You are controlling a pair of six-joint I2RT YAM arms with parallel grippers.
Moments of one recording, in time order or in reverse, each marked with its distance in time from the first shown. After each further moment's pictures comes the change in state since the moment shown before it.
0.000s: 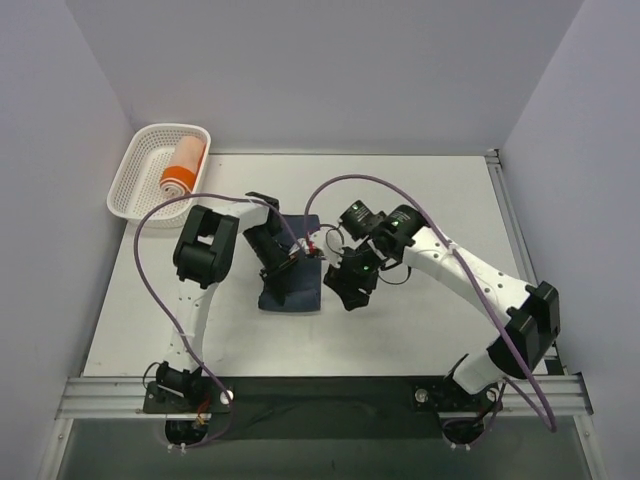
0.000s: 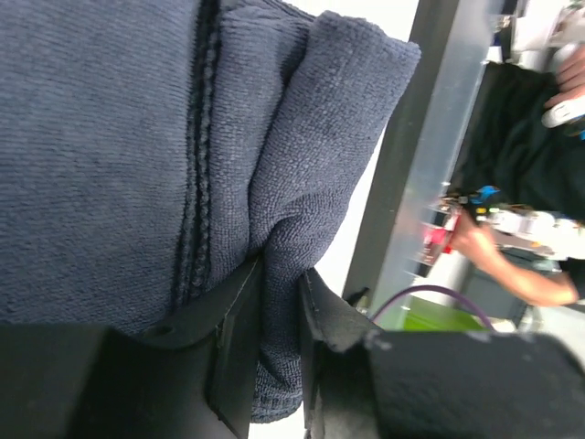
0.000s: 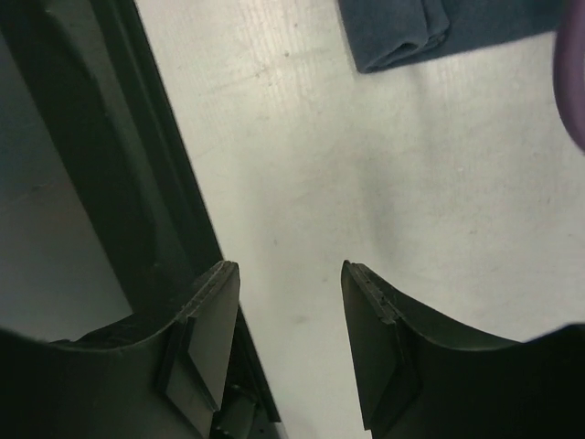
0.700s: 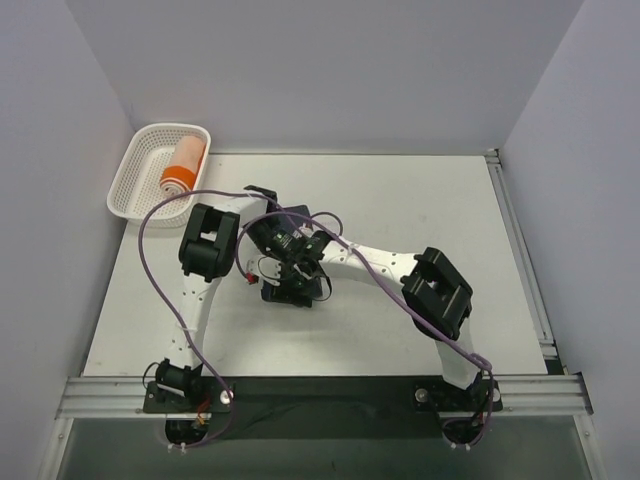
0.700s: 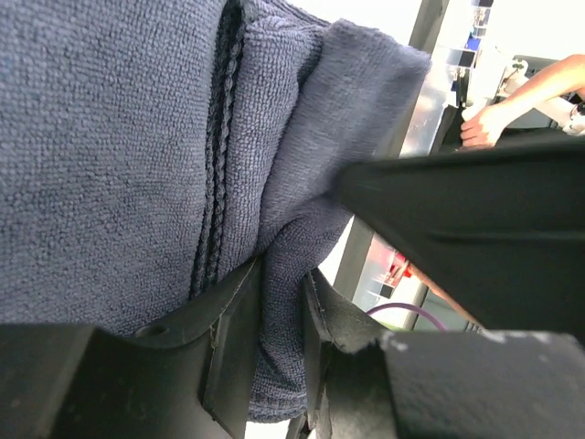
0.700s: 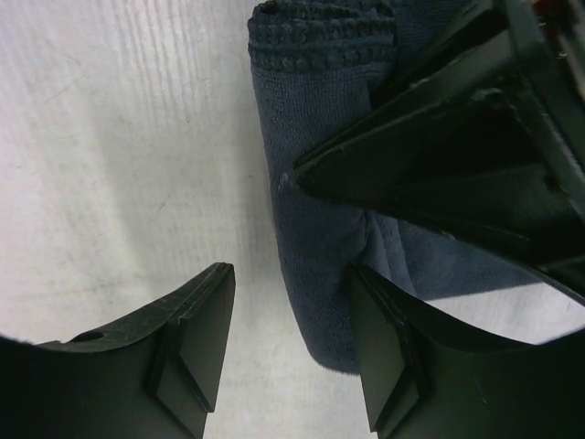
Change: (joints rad) left arm 0.040 0.140 0.193 -0.089 0.045 -0.085; right arm 0.231 0.485 0.132 0.413 0.291 -0.091
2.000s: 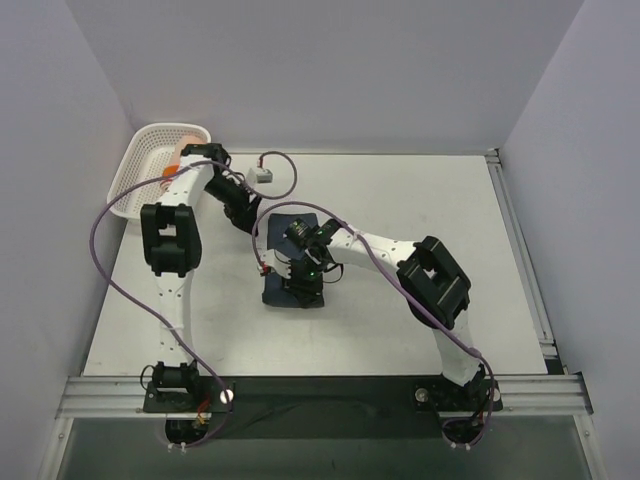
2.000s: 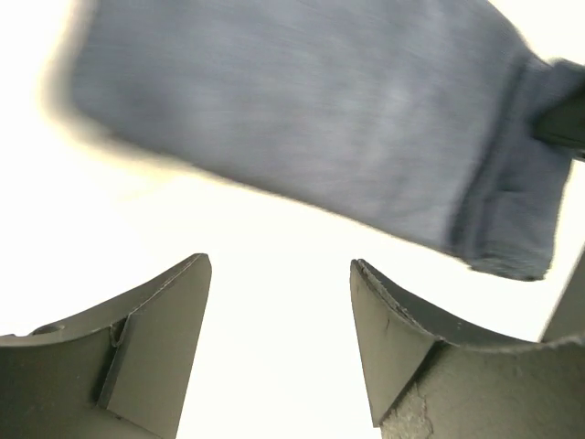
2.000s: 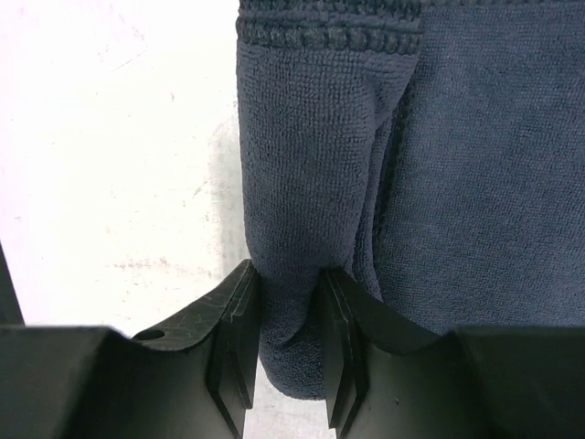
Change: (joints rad) left arm 0.239 -0.083 0.270 0.207 -0.150 0.059; right arm -0.115 0.068 -0.024 -0.006 -0.326 -0.098
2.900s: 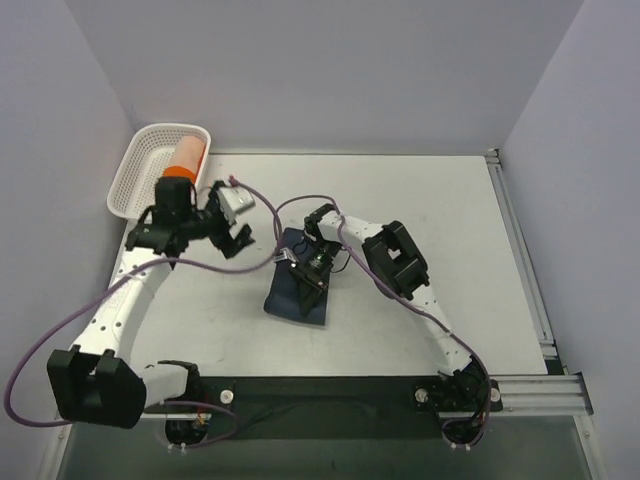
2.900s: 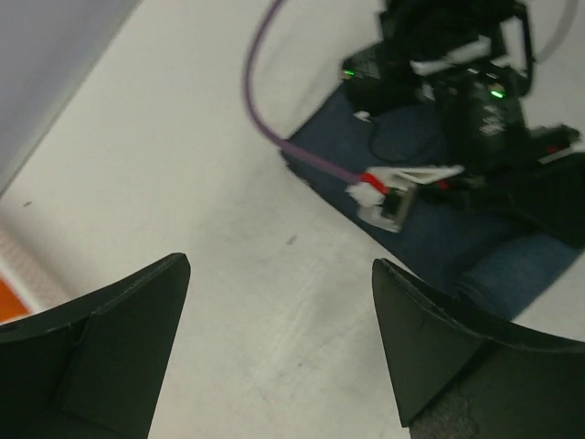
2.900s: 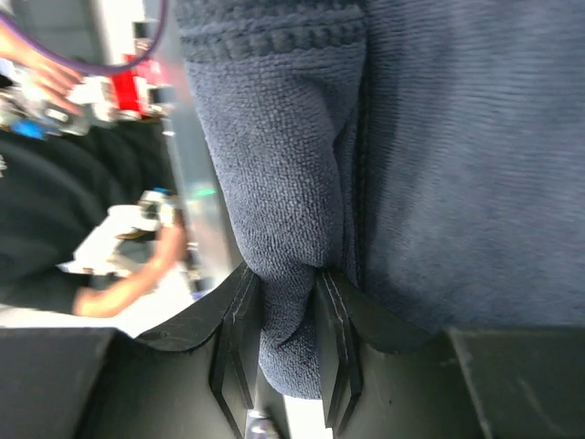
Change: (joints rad) left arm 0.052 -1.173 -0.975 0.891 -0.056 -0.339; right arm -0.161 0.470 0.441 -0.647 -0.612 -0.026
